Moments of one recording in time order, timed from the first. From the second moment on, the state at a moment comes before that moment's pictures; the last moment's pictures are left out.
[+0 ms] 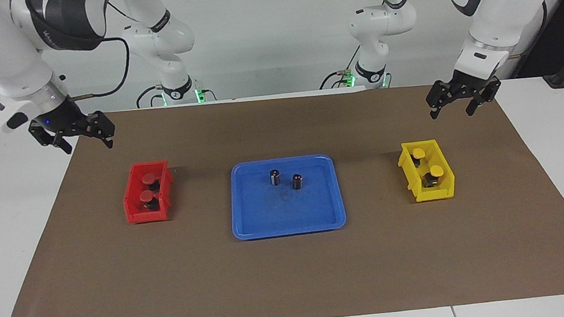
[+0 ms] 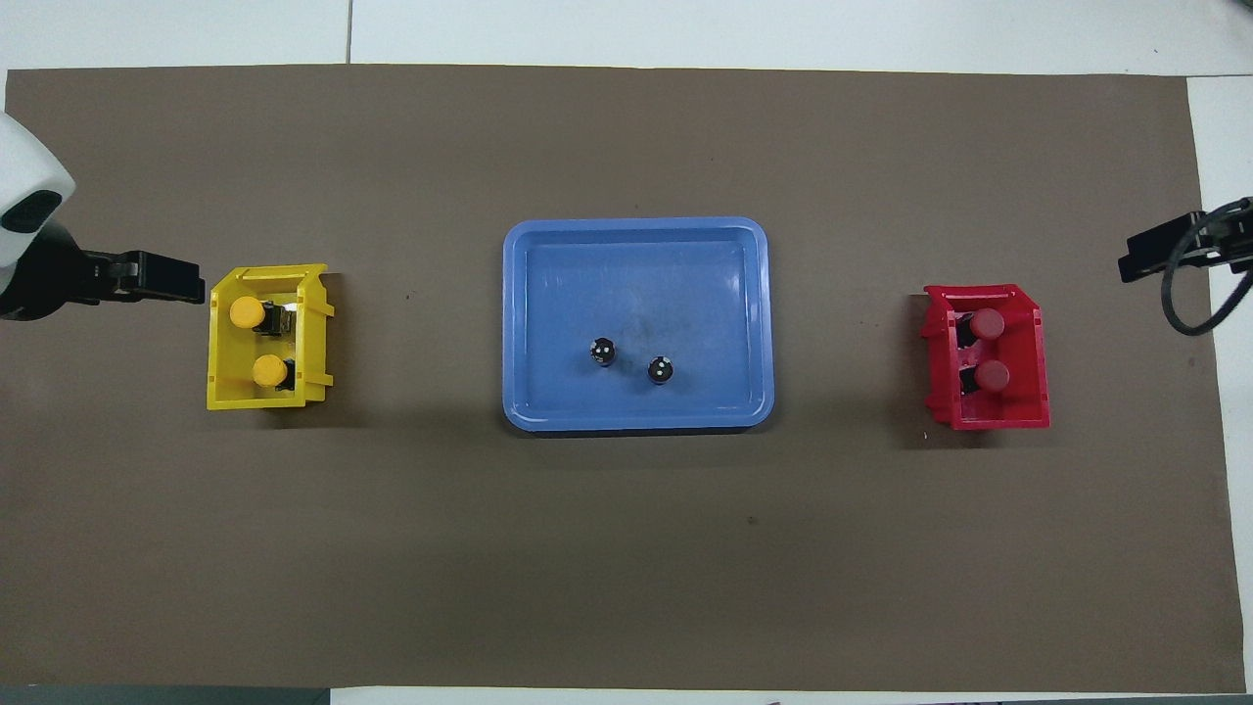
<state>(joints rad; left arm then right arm) -0.02 -0.06 -0.08 -1.82 -0.02 1.84 -0.02 -0.09 0.15 0.00 -1.49 -0.02 1.58 -0.14</state>
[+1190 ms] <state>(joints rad) 0.02 0.10 -0.07 -2.02 -0.02 2.19 -0.08 -0.06 0.17 0.01 -1.97 -0.02 2.10 -0.23</state>
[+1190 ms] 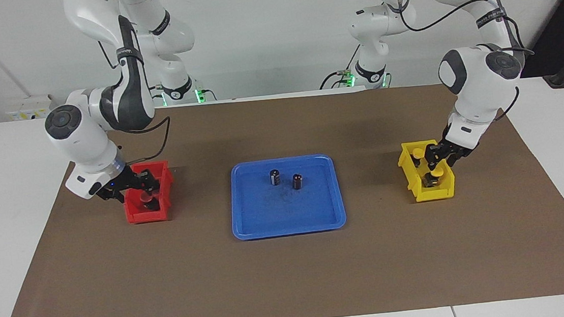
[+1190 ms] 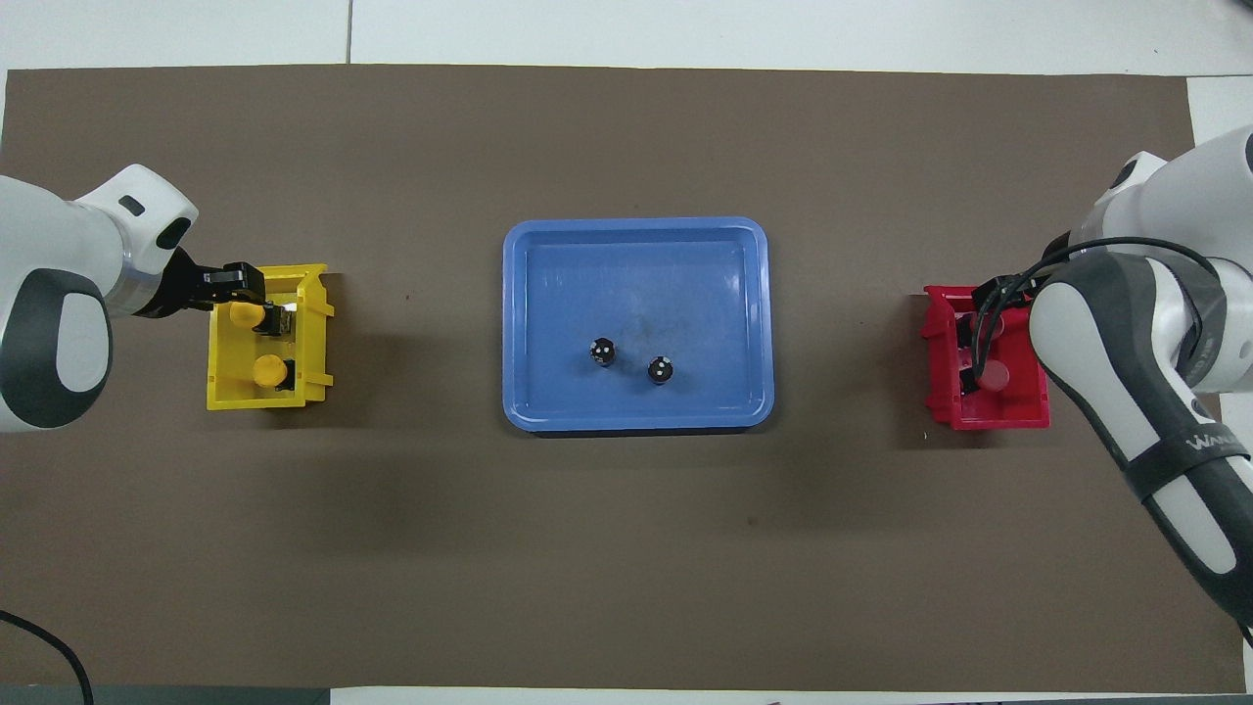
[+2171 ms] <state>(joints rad) 0.02 0.13 -0.07 -2.08 -0.02 2.31 -0.13 -0.06 0.14 0.01 -2.04 -0.02 2.20 -0.26</state>
